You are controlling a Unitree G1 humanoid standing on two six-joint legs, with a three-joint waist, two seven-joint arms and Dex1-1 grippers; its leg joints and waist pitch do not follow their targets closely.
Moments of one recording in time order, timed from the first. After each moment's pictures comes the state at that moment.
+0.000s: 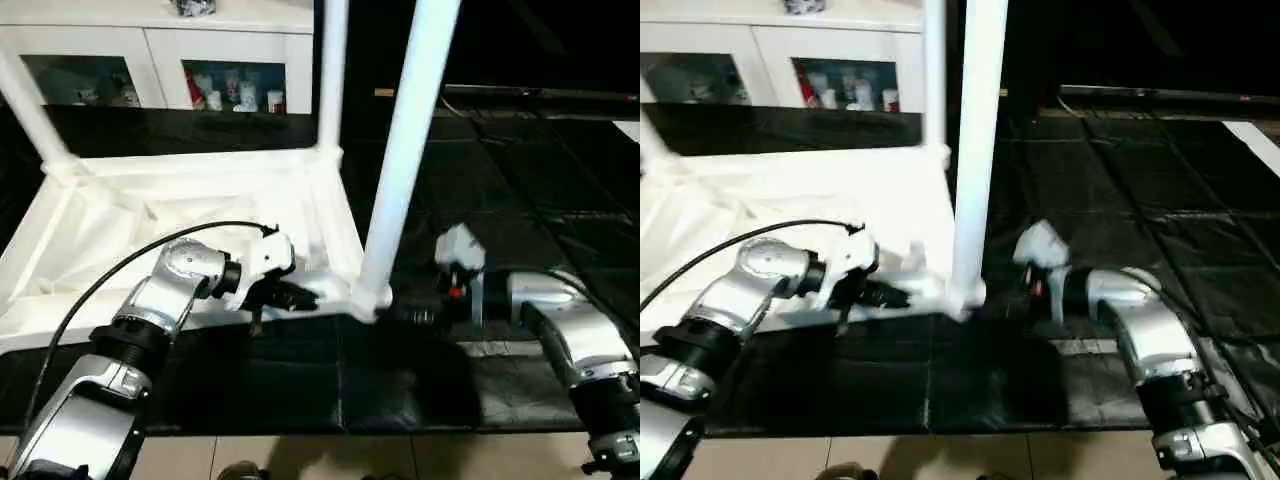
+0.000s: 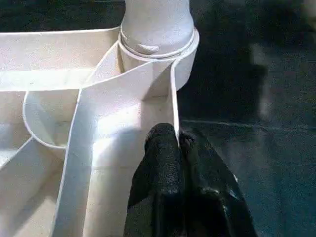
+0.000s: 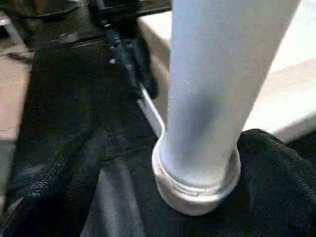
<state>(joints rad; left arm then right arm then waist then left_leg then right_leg) -0.65 0.41 -0.31 0.63 -0.01 0.03 -1.35 -0.40 -0.49 0.16 0.27 0.24 0.27 1.21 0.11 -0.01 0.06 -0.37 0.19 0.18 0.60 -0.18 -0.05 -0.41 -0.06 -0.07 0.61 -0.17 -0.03</state>
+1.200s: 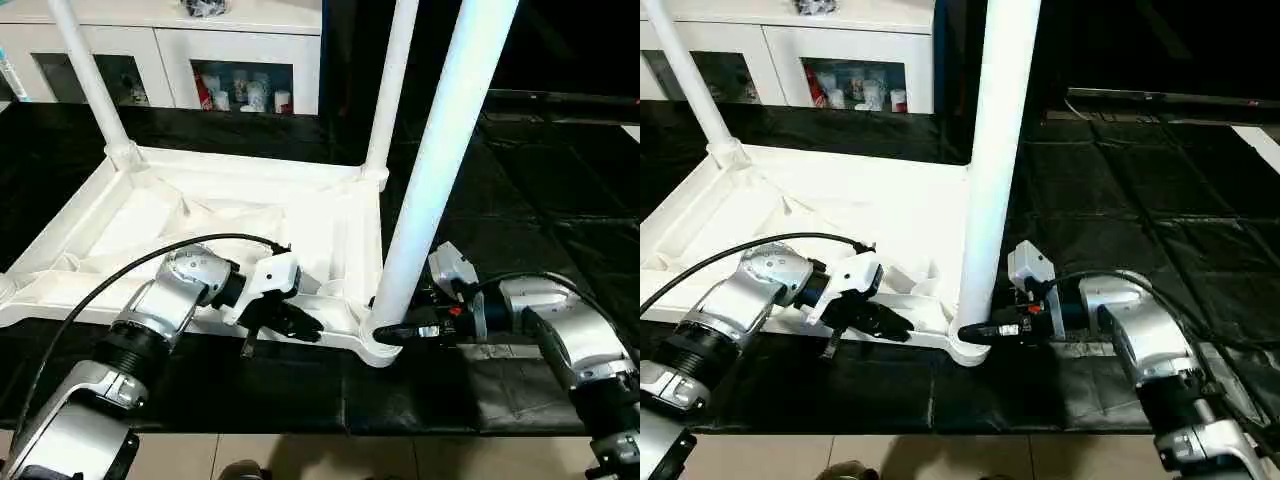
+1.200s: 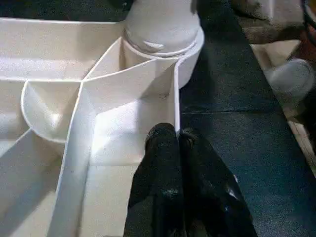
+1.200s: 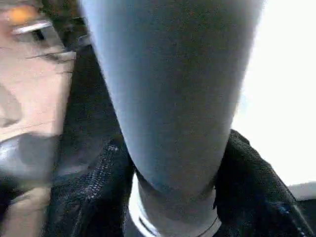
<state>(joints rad) -0.63 0.41 -0.34 0.57 -0.02 0.06 -1.40 -0.40 -0.47 0.18 0.27 0.25 0.30 1.26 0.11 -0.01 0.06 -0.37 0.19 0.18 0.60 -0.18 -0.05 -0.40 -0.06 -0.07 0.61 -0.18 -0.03</state>
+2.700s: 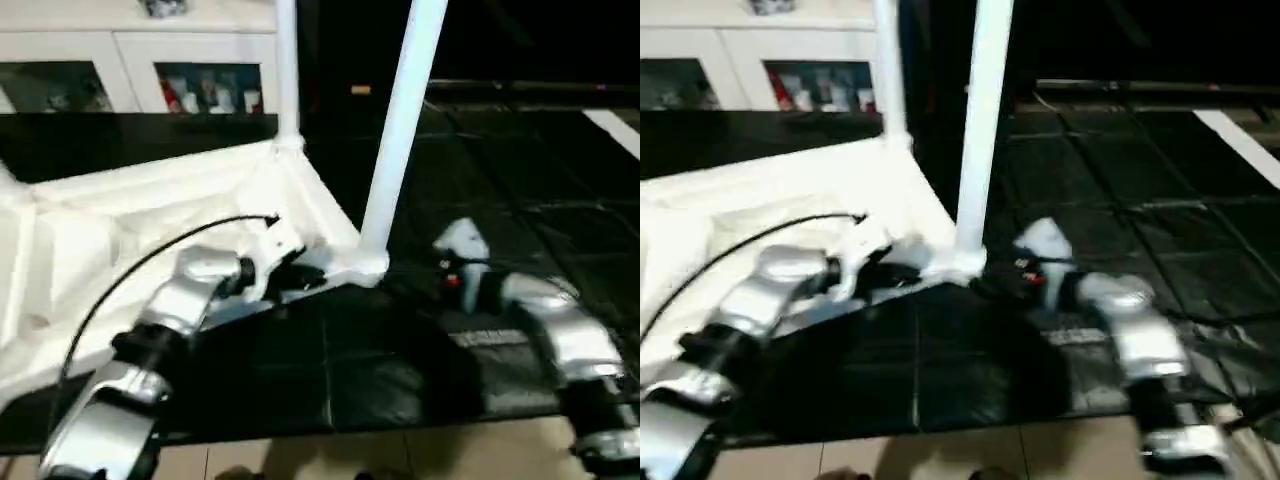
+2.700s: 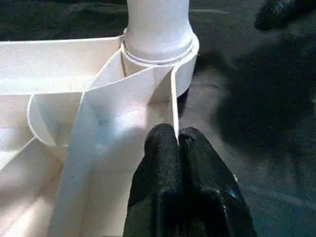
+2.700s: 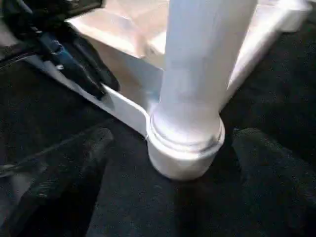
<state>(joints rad) -0.63 0.33 -0.25 0.63 -0.01 0.11 -1.11 -0.40 -0.44 0.08 0.33 0.20 0.24 1.00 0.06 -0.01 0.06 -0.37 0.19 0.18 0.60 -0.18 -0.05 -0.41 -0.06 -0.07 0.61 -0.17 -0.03</state>
